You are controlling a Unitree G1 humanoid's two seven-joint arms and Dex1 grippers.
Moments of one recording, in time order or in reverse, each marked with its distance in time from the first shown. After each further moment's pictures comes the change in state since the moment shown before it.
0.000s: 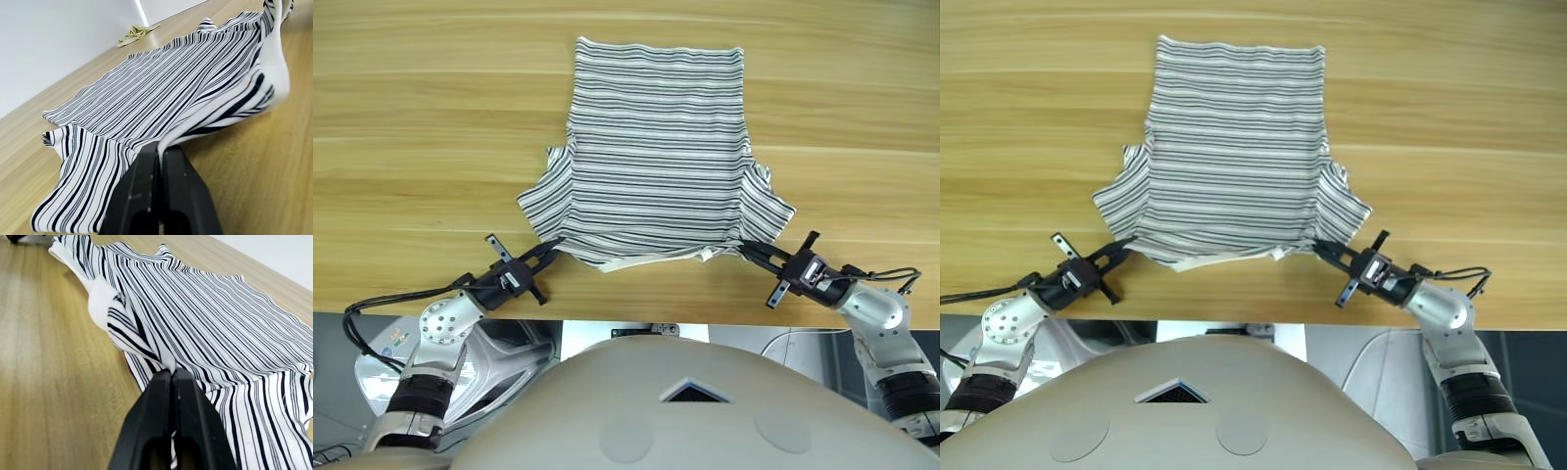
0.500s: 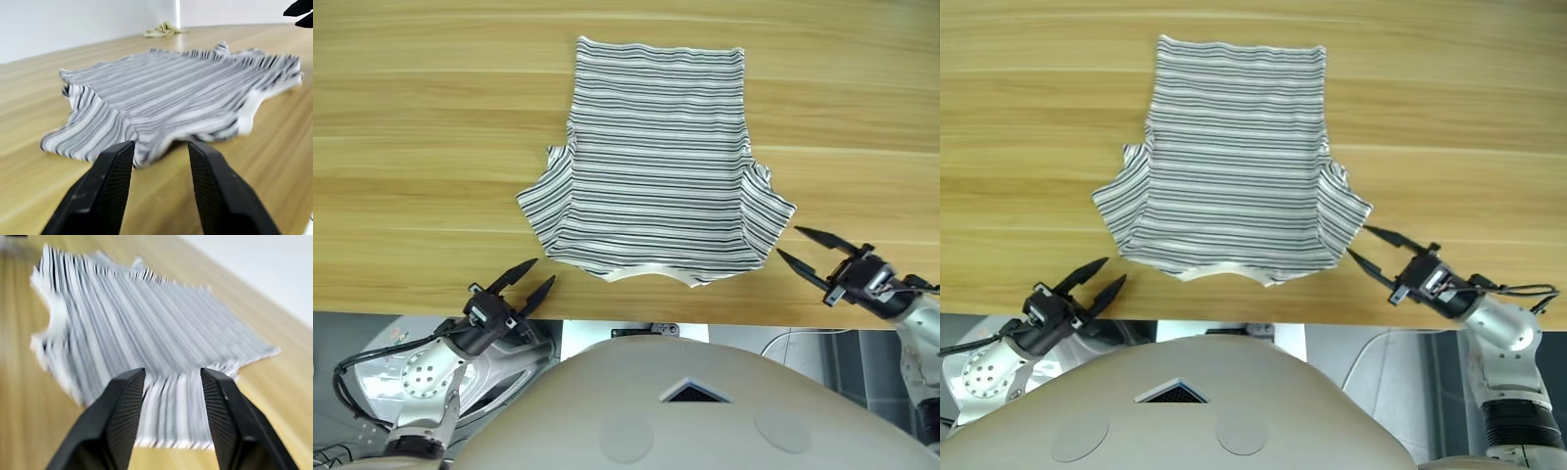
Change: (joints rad) left arm 0.290 0.005 0.079 -0.202 -0.404 0.059 -0.135; right arm 0.164 -0.072 -0.302 -0.134 0.303 -0.025 0.145
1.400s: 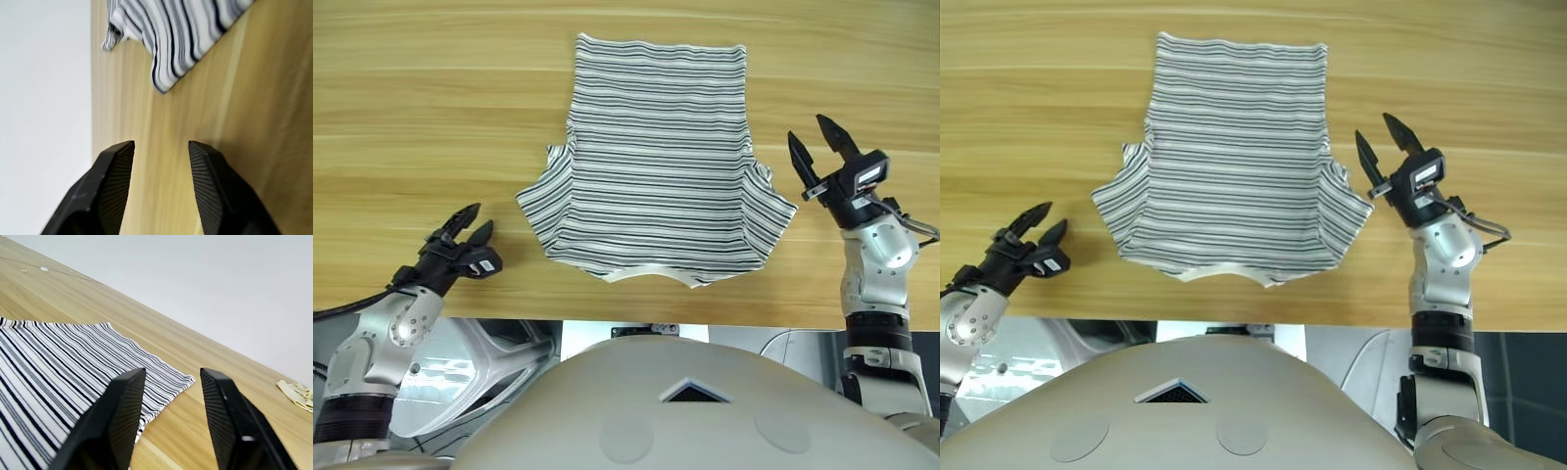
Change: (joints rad) left arm -0.206 0.202 0.134 -0.084 1.186 0.287 0.623; right arm -0.491 0.329 0.016 0.234 -0.327 0.135 -0.320
